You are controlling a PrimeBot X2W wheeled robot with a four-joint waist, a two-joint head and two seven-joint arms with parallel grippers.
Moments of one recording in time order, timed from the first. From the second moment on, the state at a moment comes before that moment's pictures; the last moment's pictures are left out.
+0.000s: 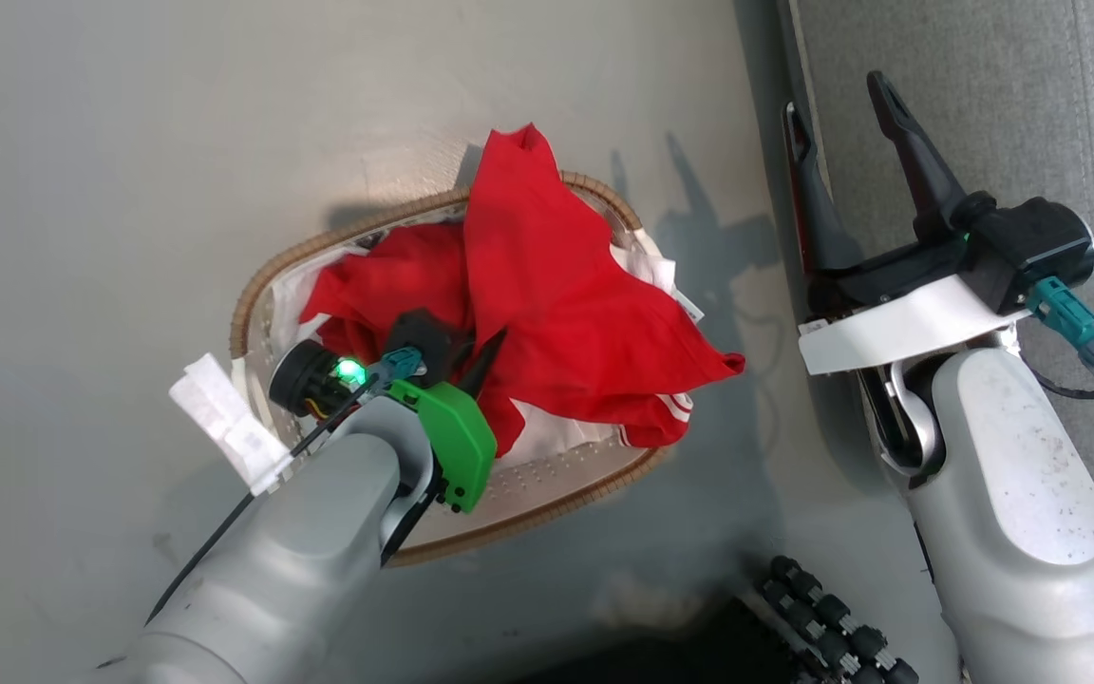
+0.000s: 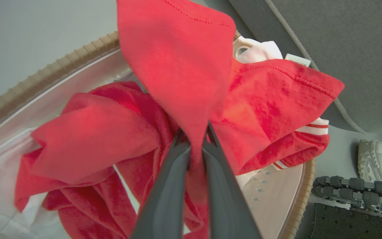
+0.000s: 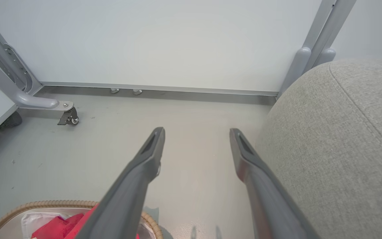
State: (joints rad) left arm -0.84 0.10 -1.08 0.98 -0.73 -0.13 -0.26; right arm -0.55 -0.05 0.11 0.17 0.16 0.13 -0.26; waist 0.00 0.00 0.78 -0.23
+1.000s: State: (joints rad) left arm -0.48 0.13 -0.64 0.53 -0.46 -0.13 -0.26; right arm -0.24 -0.06 0.15 0.30 0.16 0.13 -0.26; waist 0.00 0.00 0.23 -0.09
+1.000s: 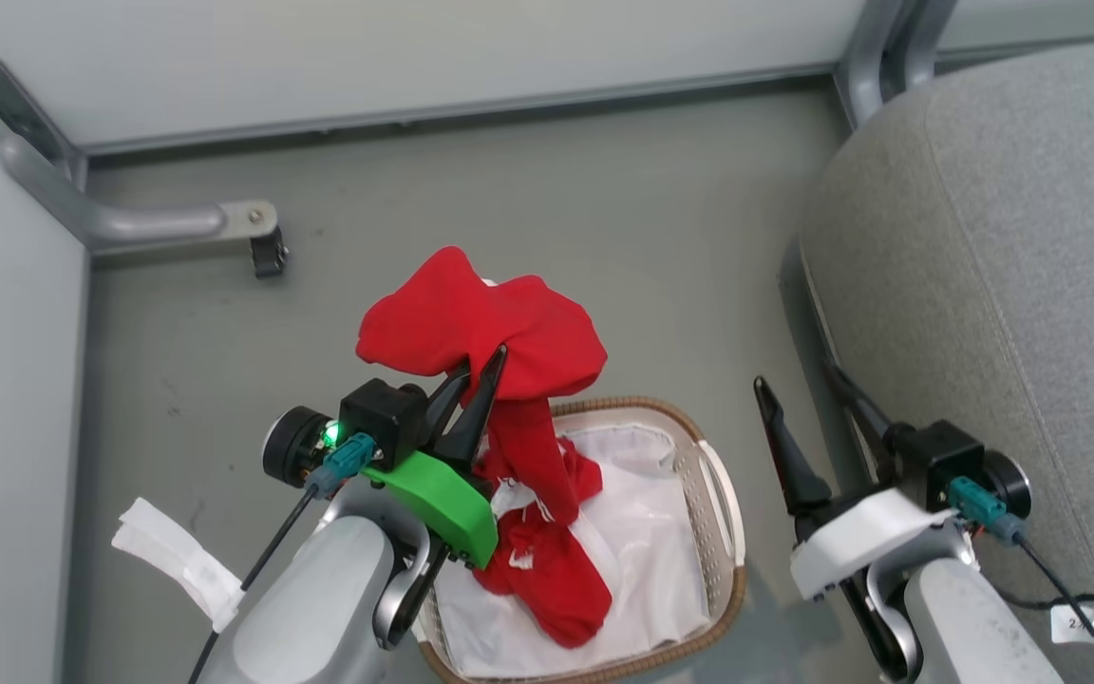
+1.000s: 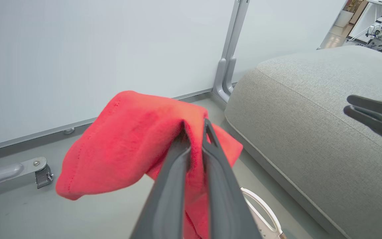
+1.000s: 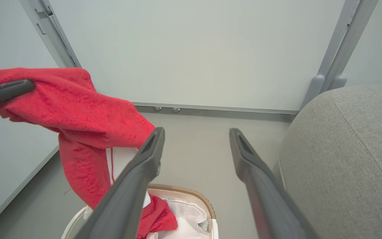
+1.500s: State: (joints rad) left arm -0.45 0.09 -0.61 0.40 -0.41 -0.13 -0.26; right arm -0.19 -0.11 0.38 0.32 0.15 0.13 -0.26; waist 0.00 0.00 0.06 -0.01
